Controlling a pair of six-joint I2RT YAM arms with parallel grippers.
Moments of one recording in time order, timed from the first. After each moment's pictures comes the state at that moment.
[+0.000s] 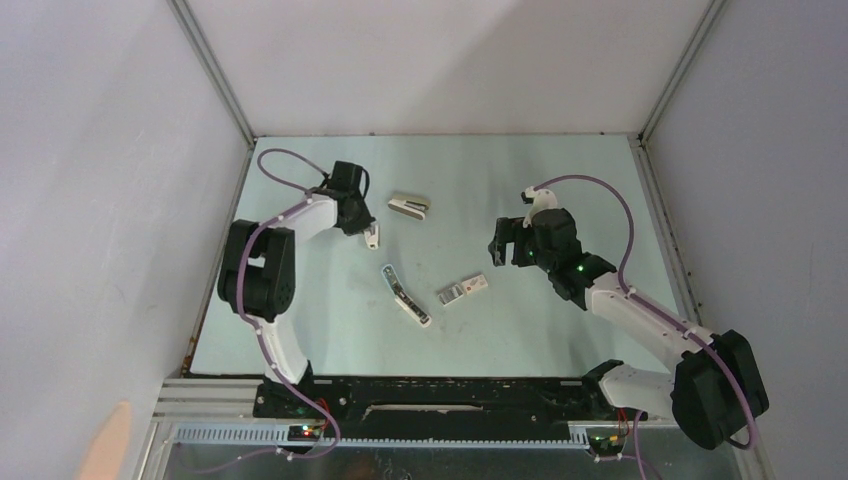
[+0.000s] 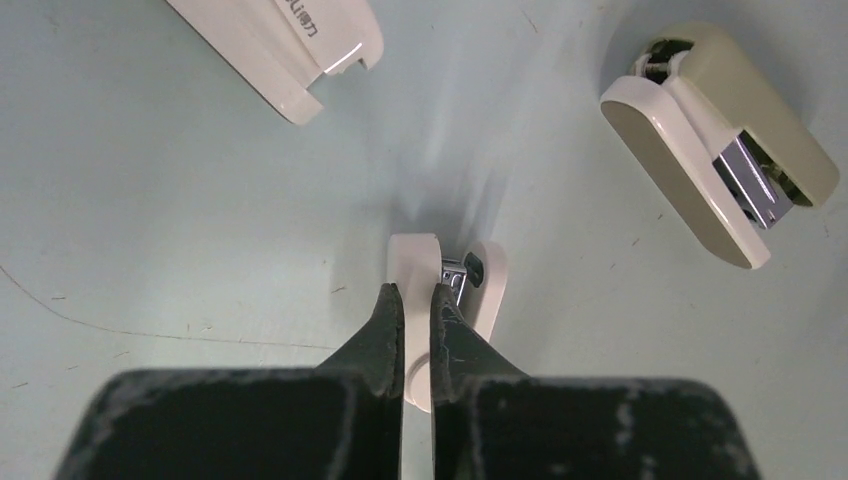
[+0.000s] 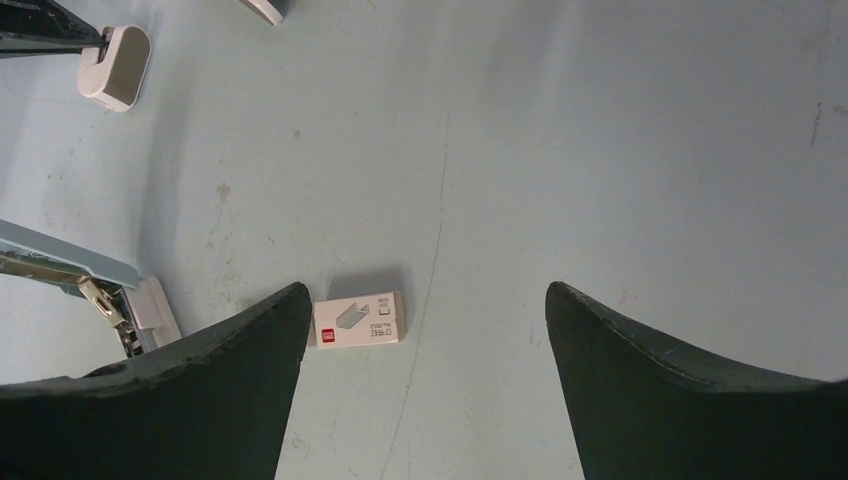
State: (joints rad) left arm -0.24 1.86 1.24 -0.40 -0.09 -0.62; right arm 0.50 1.17 0.70 -0.09 0.07 0.34
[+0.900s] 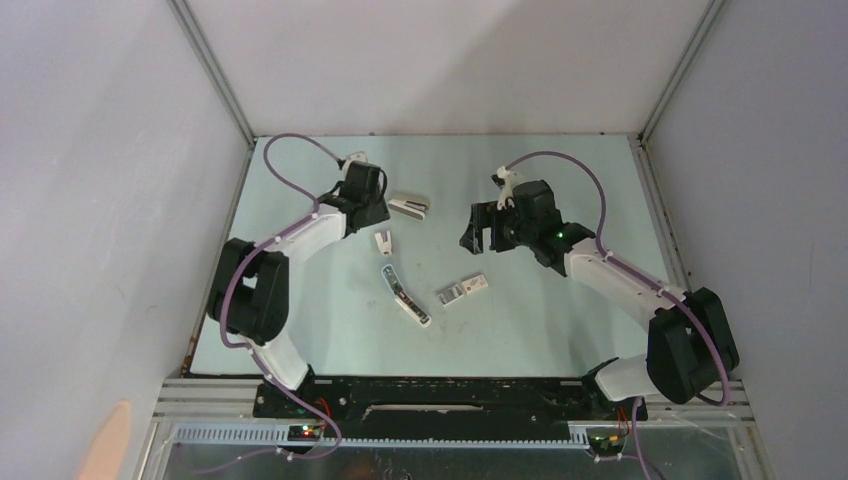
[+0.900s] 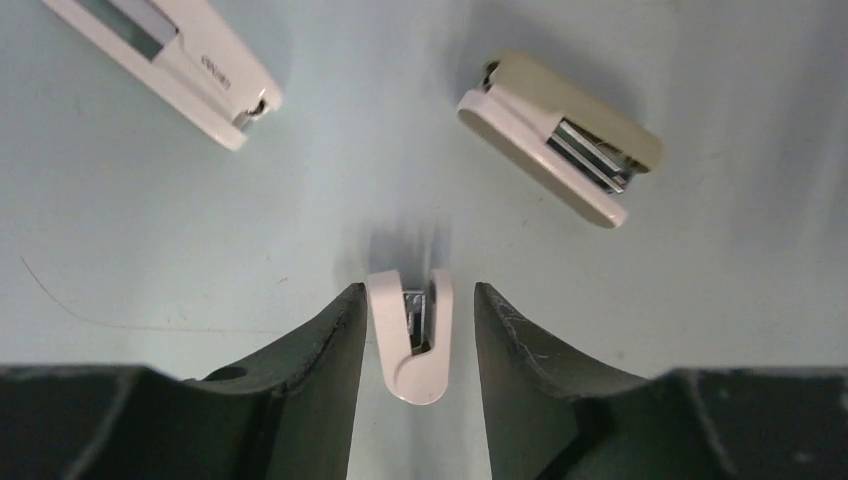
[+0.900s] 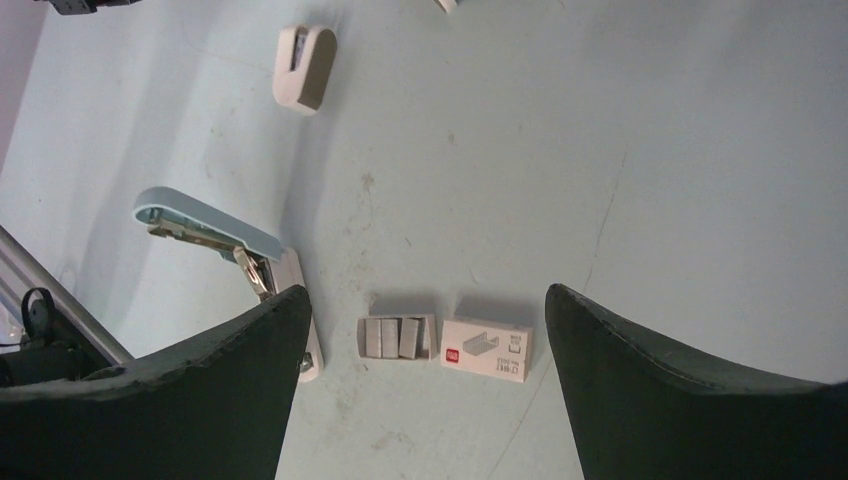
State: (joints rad) left arm -0.38 1.69 1.18 -0.27 -0.26 -0.53; right arm 0.51 1.41 0.94 -0.14 -0.24 0.36
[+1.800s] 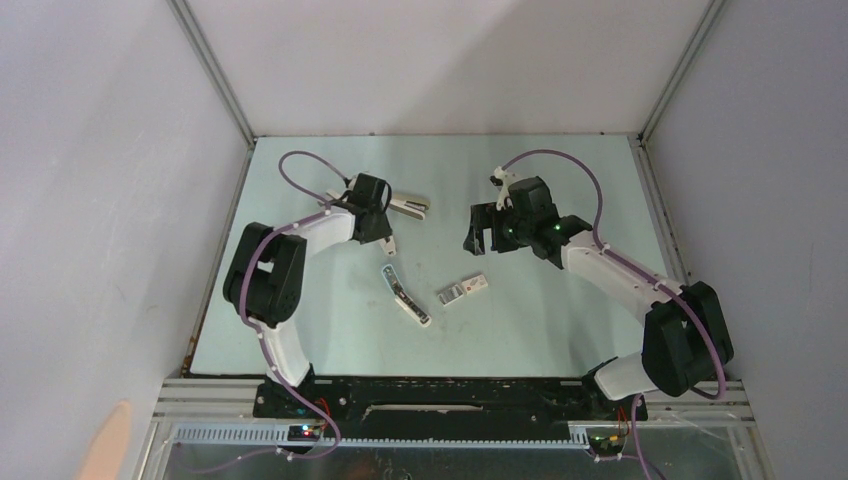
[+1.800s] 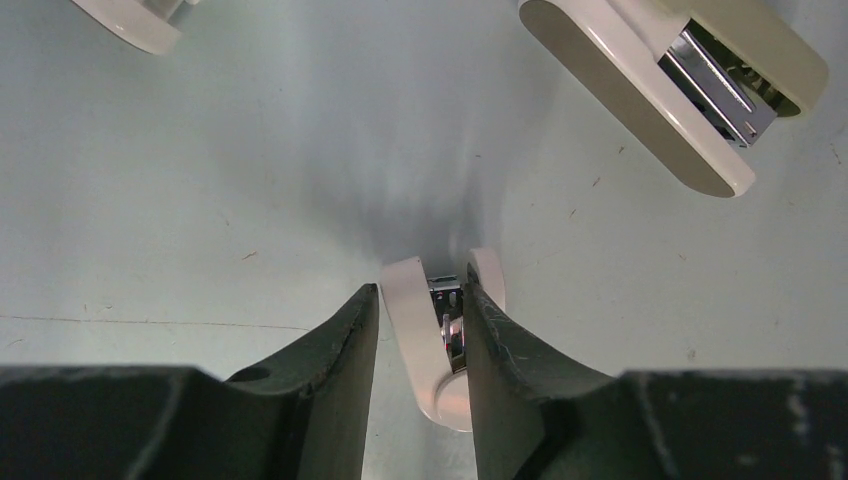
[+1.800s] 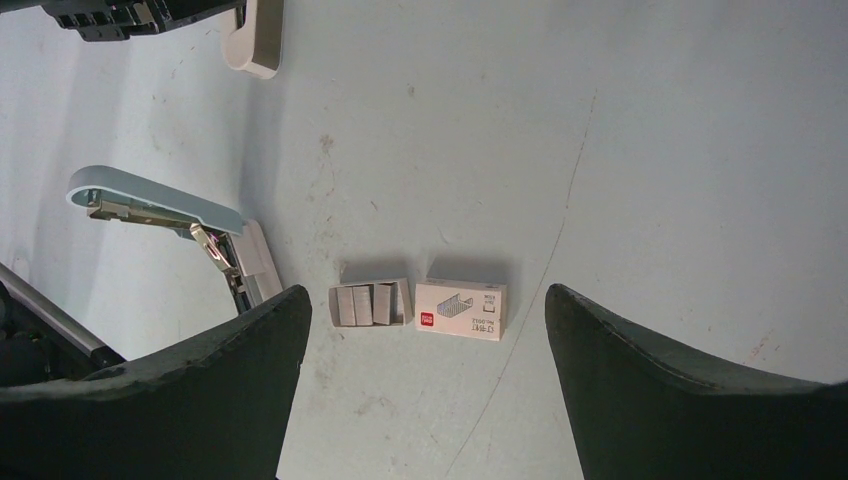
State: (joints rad) left arm -0.37 1.83 1.15 -0.30 -0.18 -0.61; right arm 0.51 1.44 1.01 -0.31 -0.19 0.35
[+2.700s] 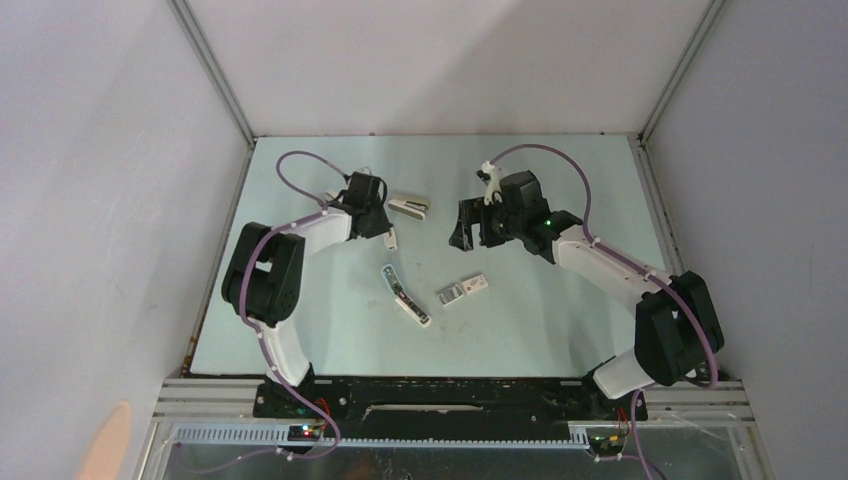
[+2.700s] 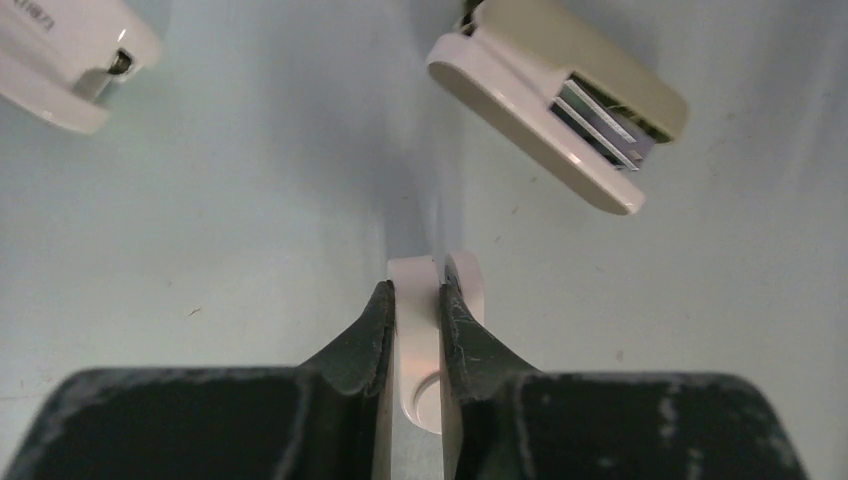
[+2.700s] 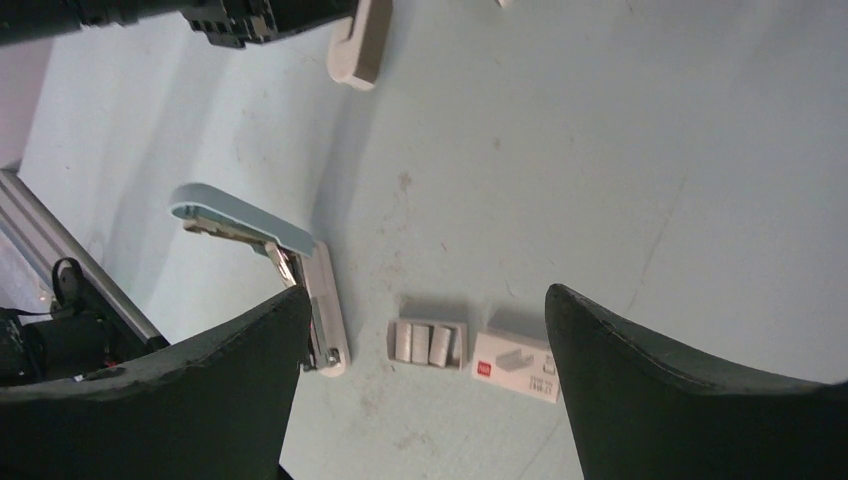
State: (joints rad) left arm -0.34 1.83 1.12 -0.17 -0.09 -0.60; right arm 0.53 1.51 1.06 -0.23 -0.29 0.35
